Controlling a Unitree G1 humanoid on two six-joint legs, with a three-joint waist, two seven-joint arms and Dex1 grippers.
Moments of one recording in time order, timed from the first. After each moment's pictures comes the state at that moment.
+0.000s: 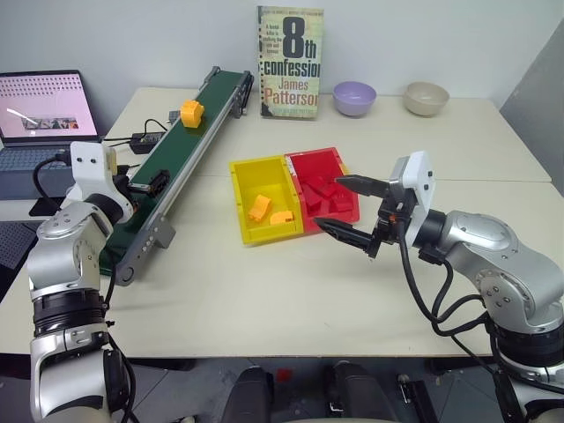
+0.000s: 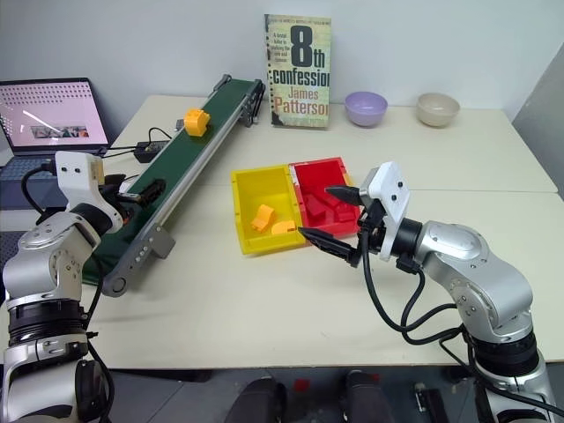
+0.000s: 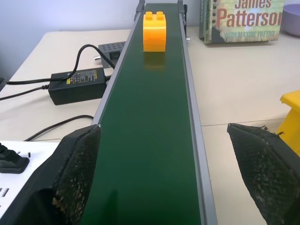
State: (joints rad) left arm -0.54 0.66 0.36 0.29 -0.32 0.48 -0.48; right arm -0.46 -0.54 0.01 -0.56 0.62 0.77 0.65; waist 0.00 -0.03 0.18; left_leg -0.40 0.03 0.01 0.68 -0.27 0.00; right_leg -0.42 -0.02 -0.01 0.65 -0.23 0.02
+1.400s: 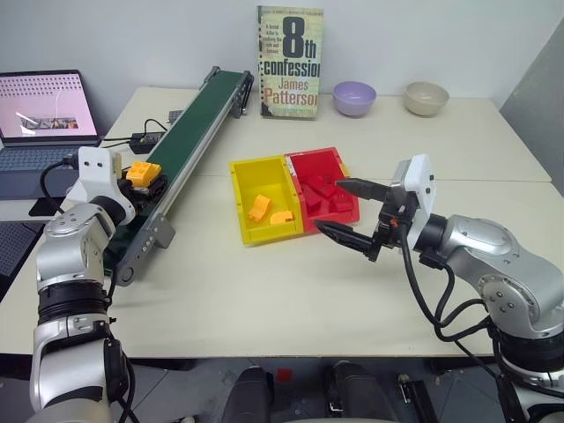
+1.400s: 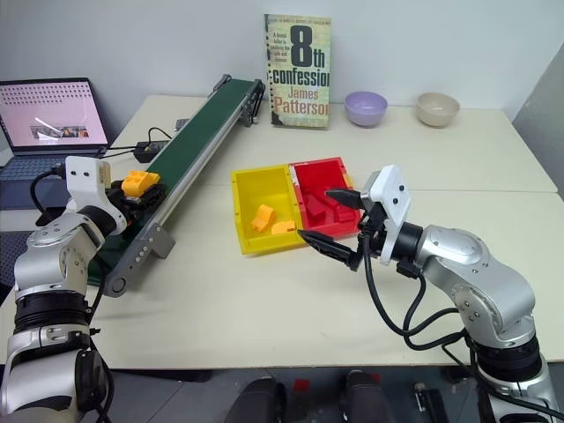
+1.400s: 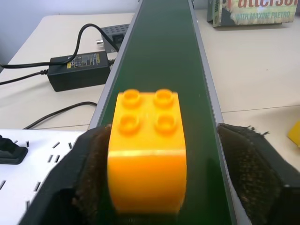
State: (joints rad) left arm -0.60 0.67 0.32 0.47 -0.28 0.40 -0.51; right arm -0.44 -0.55 0.01 -0.59 0.68 0.78 0.61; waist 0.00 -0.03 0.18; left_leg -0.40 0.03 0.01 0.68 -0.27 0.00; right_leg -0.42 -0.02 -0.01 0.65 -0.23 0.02
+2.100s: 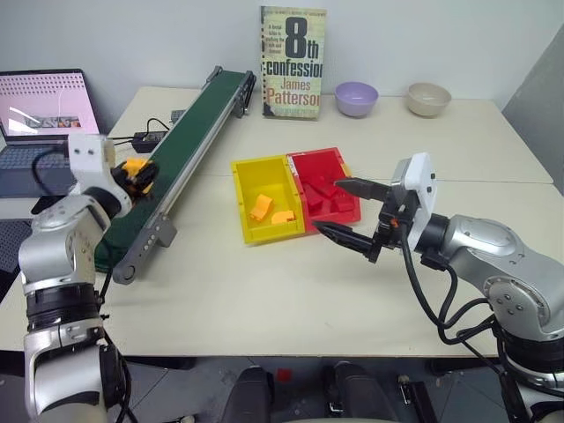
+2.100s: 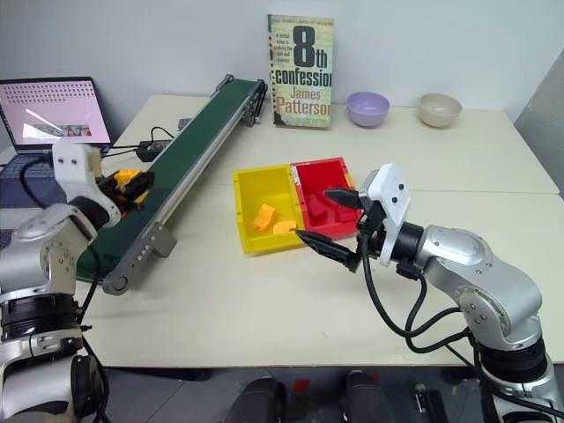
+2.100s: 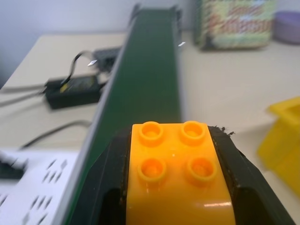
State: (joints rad) left arm -0.63 0.68 0.30 0.20 -0.36 0.58 -0.53; right arm -0.44 -0.59 0.00 -0.64 0.72 0.83 0.53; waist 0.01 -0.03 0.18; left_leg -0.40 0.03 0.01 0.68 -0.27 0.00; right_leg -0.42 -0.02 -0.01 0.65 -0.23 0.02
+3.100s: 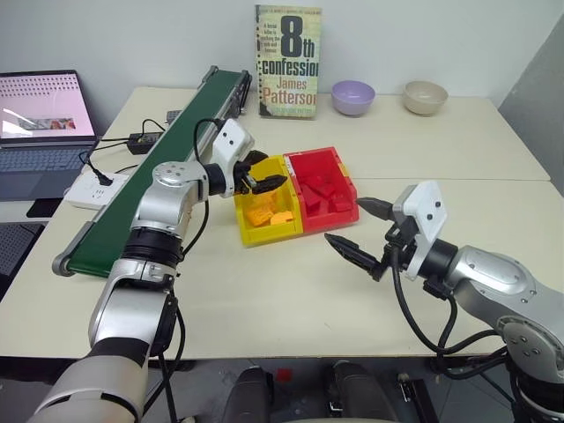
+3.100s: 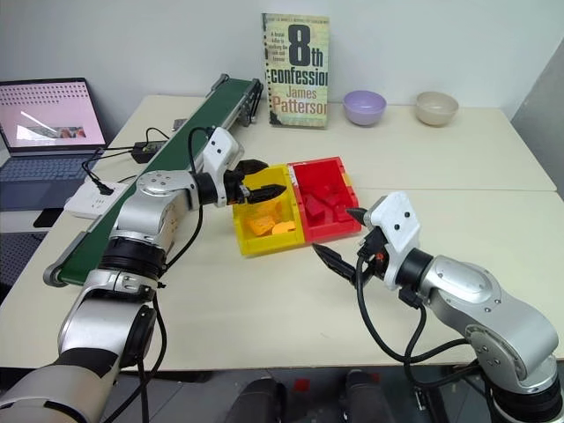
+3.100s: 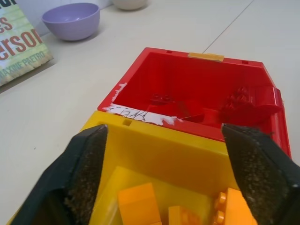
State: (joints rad) left arm -0.93 0.49 -0.09 0.58 -0.20 0.29 -0.93; right arm -0.28 -0.59 -0.03 -0.82 0.73 0.93 0.32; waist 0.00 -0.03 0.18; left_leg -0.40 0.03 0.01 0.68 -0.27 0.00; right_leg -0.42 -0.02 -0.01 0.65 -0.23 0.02
